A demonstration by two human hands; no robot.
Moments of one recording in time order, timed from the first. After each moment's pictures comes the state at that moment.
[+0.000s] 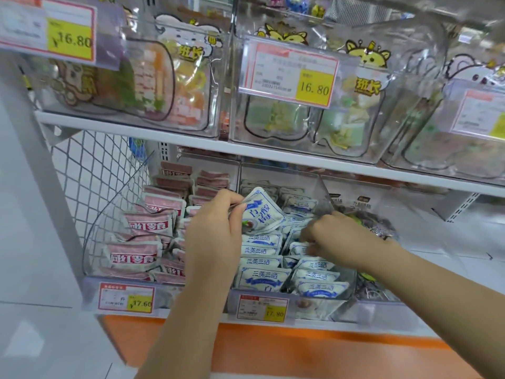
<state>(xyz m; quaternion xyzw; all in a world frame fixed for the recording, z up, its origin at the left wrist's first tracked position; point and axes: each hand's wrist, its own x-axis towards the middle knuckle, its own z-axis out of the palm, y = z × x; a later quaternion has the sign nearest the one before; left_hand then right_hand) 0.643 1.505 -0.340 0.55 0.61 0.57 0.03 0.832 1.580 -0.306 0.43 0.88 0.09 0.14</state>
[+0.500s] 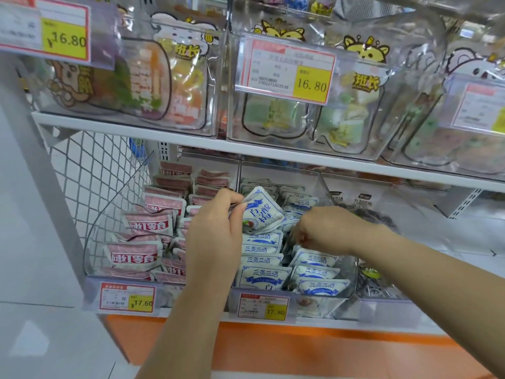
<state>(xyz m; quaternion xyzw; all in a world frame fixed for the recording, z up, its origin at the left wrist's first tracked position) 0.644 1.505 -0.340 0.56 0.61 0.56 0.04 0.816 1.585 -0.296 0.41 0.89 0.06 0.18</state>
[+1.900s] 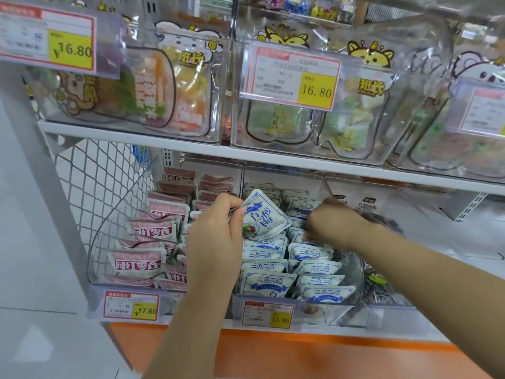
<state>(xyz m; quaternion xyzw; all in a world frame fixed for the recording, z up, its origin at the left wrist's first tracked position) 0.639 1.508 -0.343 0.56 0.60 0.57 0.04 0.824 1.624 -0.312 0.44 0.86 0.14 0.21</state>
